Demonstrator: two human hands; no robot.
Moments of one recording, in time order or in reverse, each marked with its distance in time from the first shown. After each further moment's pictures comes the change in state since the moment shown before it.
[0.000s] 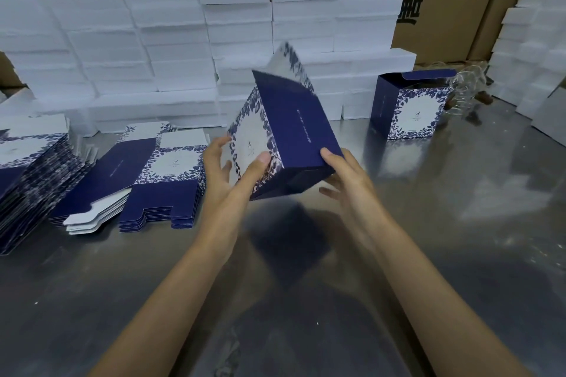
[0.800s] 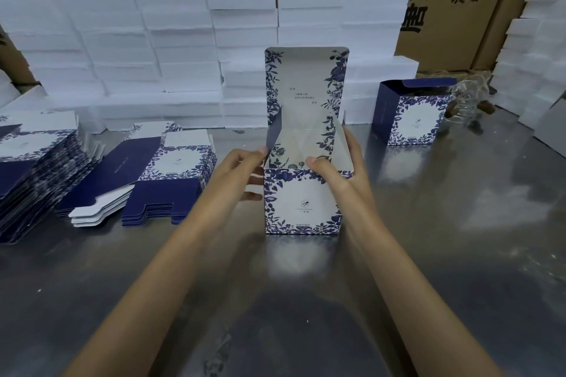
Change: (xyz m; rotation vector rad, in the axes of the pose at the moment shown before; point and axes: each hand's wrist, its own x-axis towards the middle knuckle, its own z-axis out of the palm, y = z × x) left_hand 0.008 0.037 0.005 0.247 -0.126 -0.238; right_hand -0.012 -0.012 0.007 -0.026 0.092 -0.176
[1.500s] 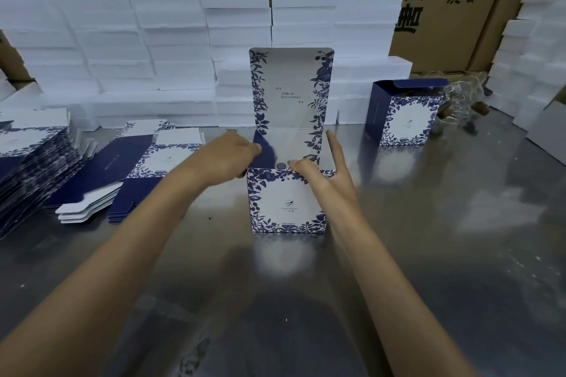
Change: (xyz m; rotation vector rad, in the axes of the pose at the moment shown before) left_hand 0.028 0.048 0.009 0.772 -0.113 -0.078; right_hand 0.007 0.008 -0.005 0.014 -0.013 0.082
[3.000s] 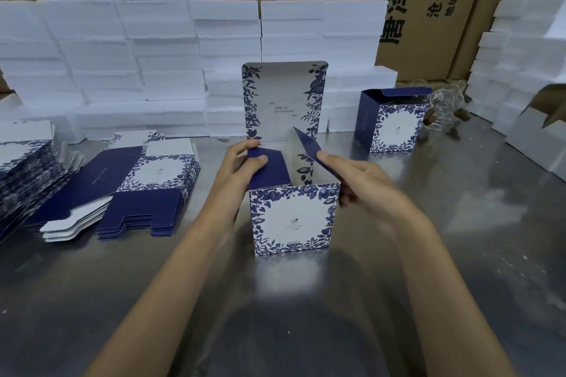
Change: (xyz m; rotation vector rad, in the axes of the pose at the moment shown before) left_hand -0.006 -0.020 0.055 -1.076 0.106 0.141; right_hand 0.007 -0.043 -0.050 -0.293 -0.161 0.175
